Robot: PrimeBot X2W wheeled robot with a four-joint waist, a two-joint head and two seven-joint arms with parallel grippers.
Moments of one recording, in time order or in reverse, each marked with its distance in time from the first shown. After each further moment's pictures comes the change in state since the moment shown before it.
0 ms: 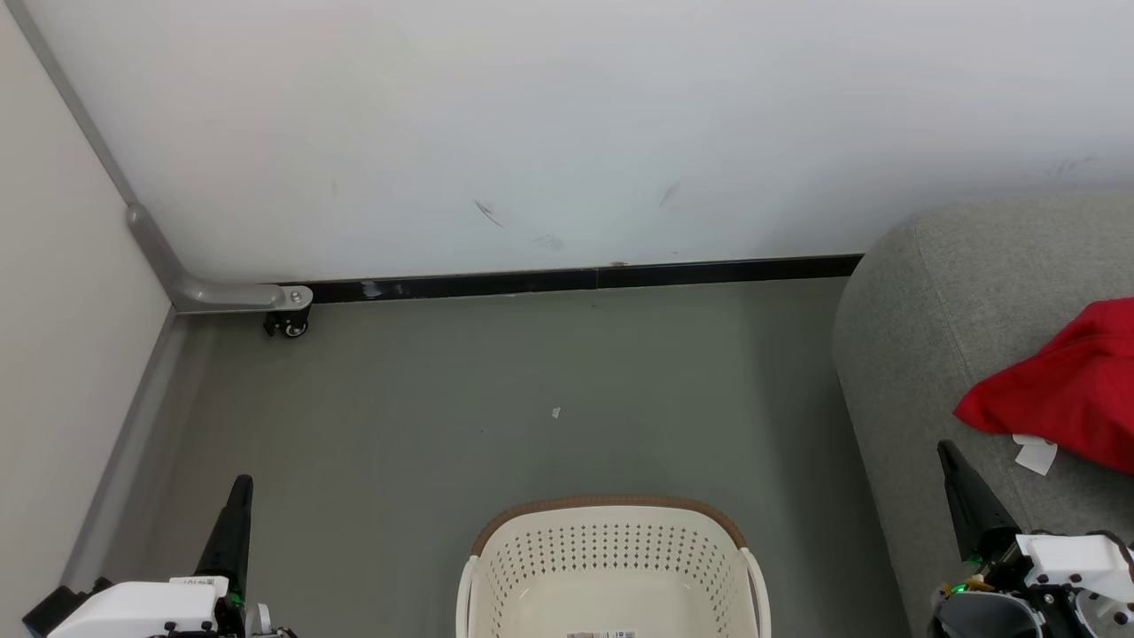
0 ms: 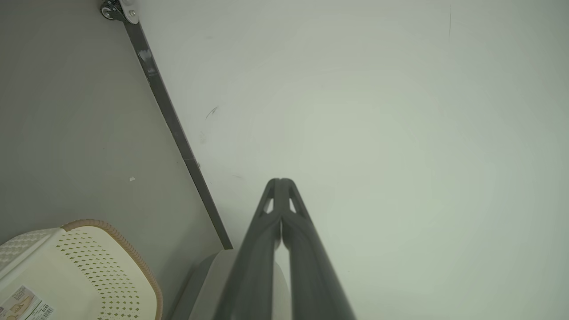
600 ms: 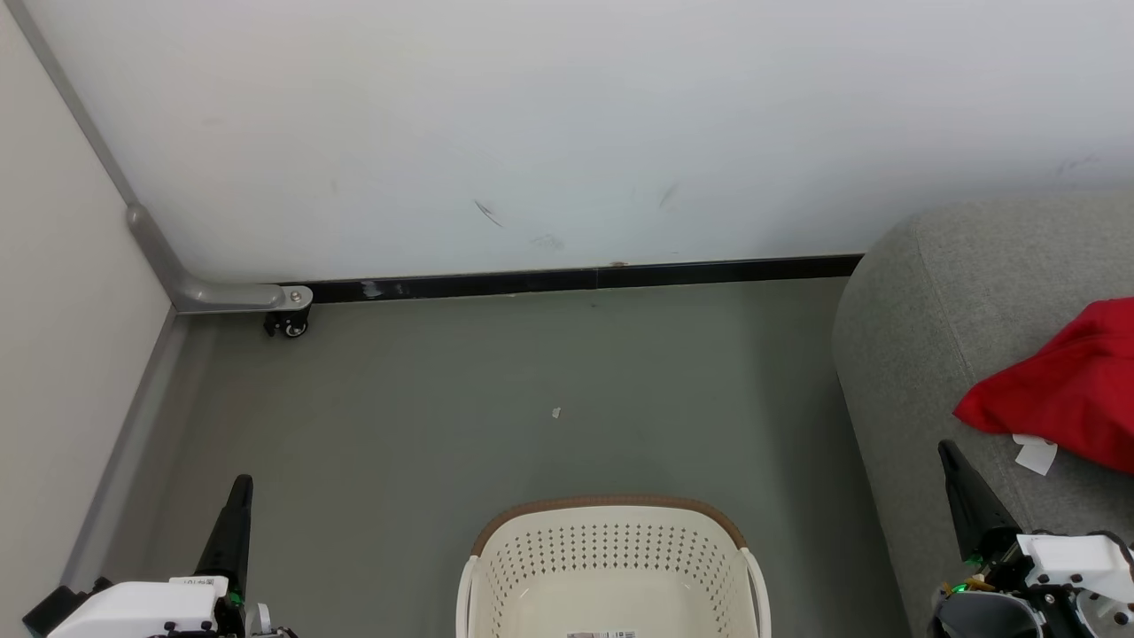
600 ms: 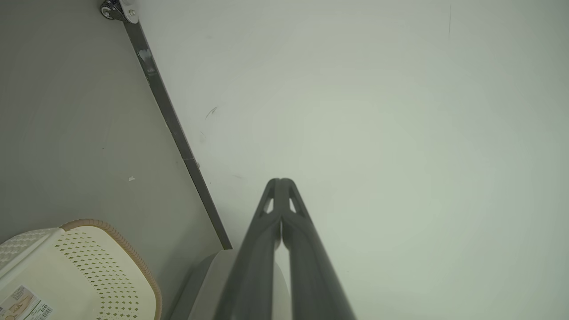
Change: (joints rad) left arm 0.000 0.000 0.000 -0.001 -0.002 0.000 0.000; right arm 0.000 0.002 -0.003 0.000 -0.001 0.000 0.000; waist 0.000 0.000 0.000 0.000
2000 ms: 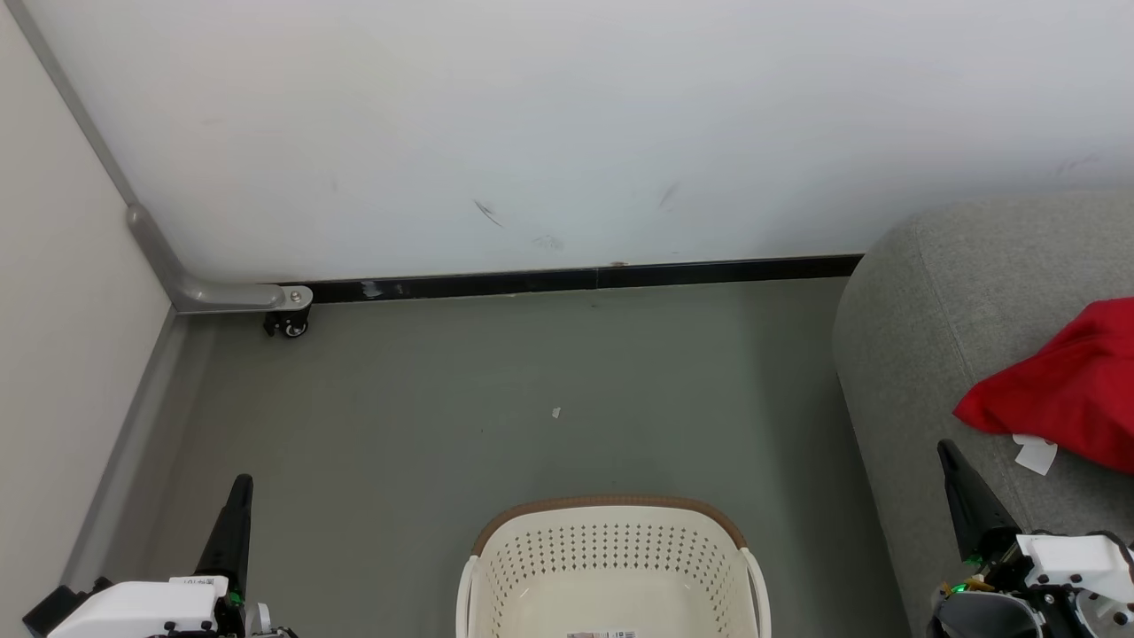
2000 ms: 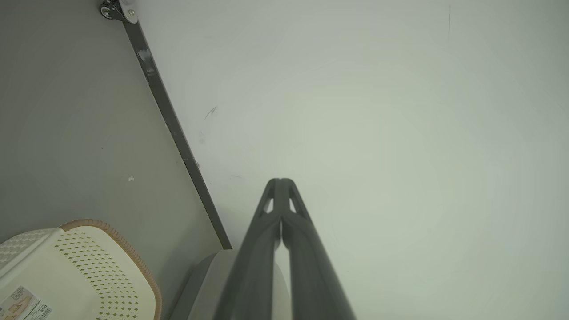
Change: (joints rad) left arm 0.000 0.000 0.000 -0.001 0.000 0.000 0.000; right arm 0.000 0.007 -0.009 0.001 -0.007 0.000 0.009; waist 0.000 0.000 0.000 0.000
